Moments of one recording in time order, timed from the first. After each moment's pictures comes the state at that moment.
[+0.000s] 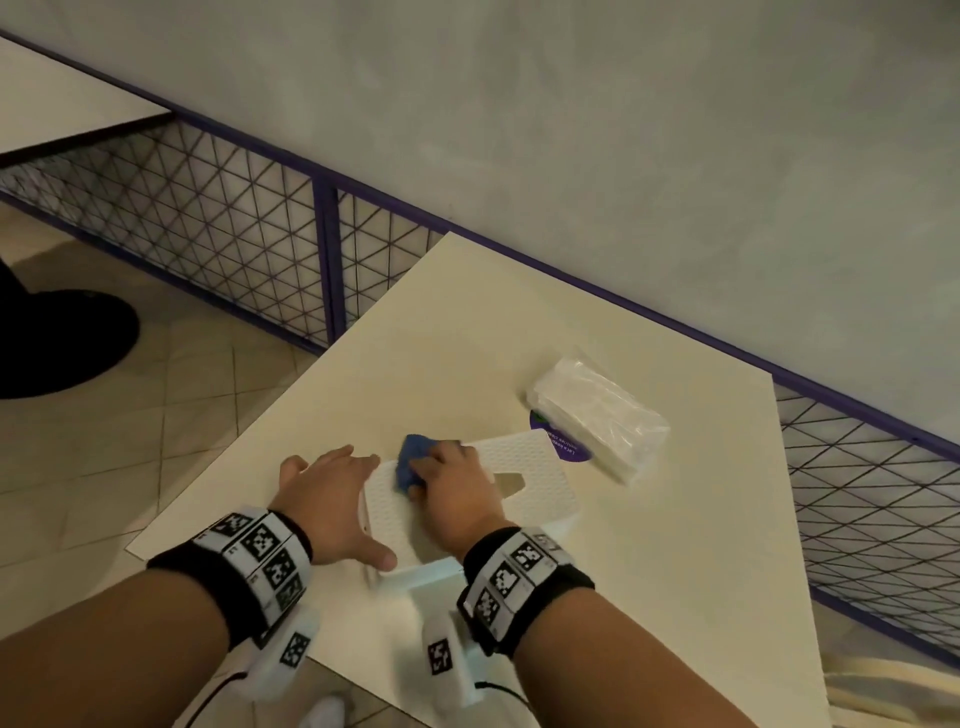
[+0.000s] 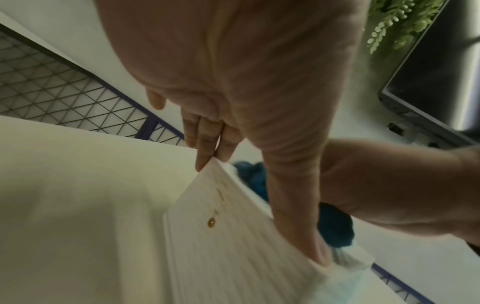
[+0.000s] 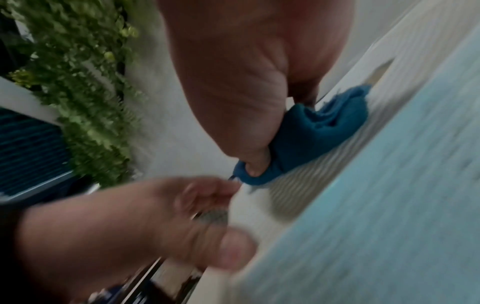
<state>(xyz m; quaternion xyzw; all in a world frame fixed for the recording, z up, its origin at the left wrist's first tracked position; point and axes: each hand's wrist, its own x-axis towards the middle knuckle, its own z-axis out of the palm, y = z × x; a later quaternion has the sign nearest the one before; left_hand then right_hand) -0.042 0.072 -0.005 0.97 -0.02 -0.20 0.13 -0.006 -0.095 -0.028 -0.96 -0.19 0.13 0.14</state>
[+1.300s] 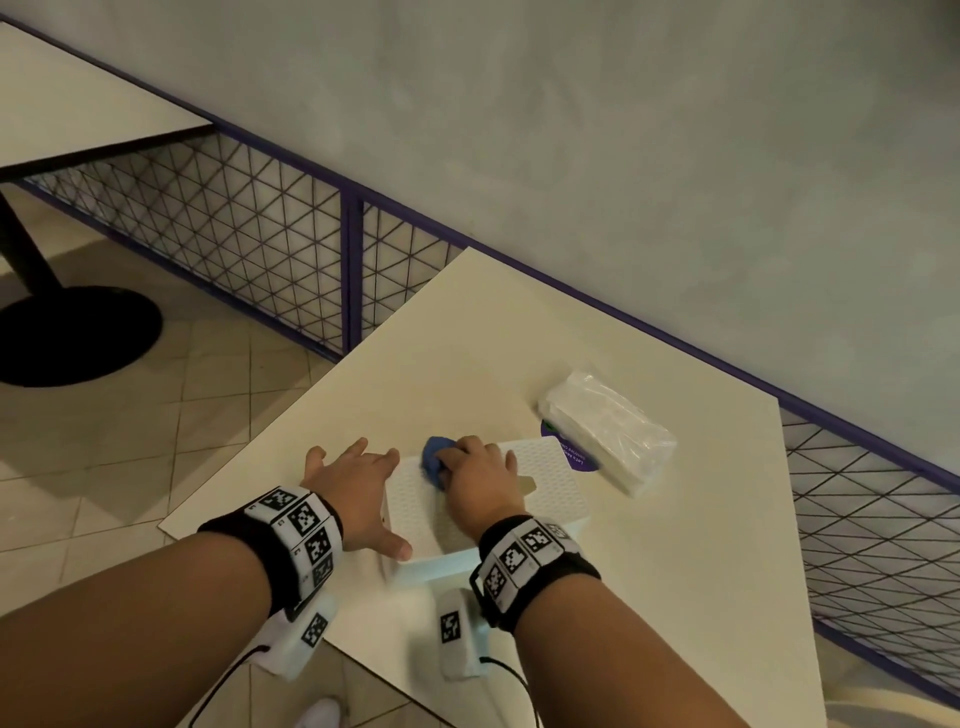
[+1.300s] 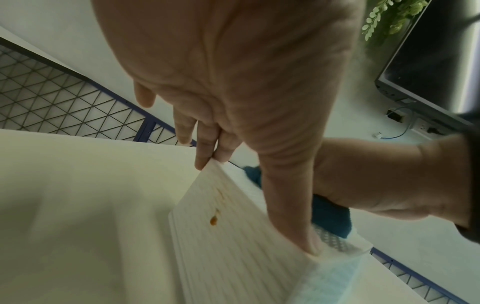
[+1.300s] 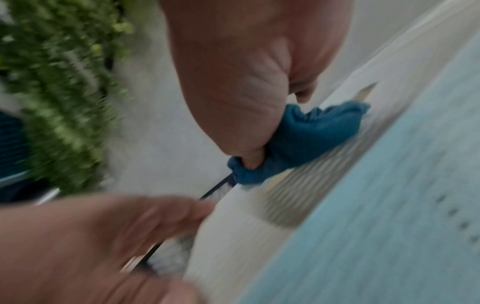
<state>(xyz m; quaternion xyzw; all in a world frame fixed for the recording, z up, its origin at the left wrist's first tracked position) -0.045 0.072 0.002 0.97 -0.04 -0.24 0.09 -0.006 -0.096 -0.011 -0.98 -0.13 0.13 0.09</state>
